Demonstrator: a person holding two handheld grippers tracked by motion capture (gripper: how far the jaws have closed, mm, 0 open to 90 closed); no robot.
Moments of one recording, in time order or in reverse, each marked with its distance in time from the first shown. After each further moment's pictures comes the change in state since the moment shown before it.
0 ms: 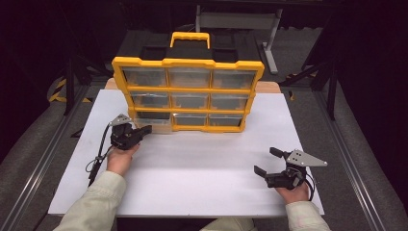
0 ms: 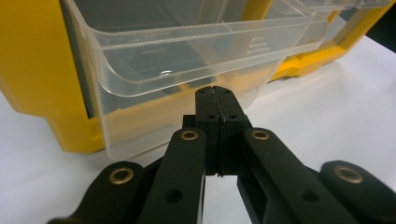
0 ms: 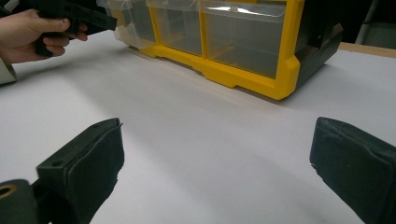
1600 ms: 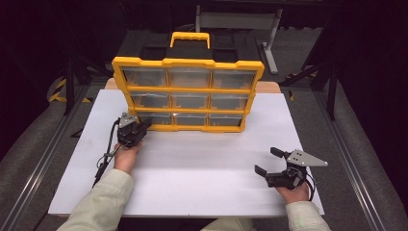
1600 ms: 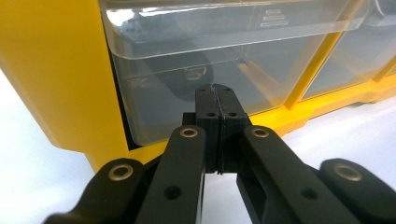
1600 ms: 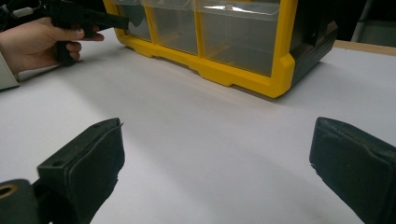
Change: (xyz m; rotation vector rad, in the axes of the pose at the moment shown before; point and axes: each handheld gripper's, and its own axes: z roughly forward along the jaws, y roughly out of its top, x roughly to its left) left arm 0.003 -0.005 0.026 -0.104 0.182 0.059; right arm -0.001 -0.001 -0.001 0.002 -0.012 0.010
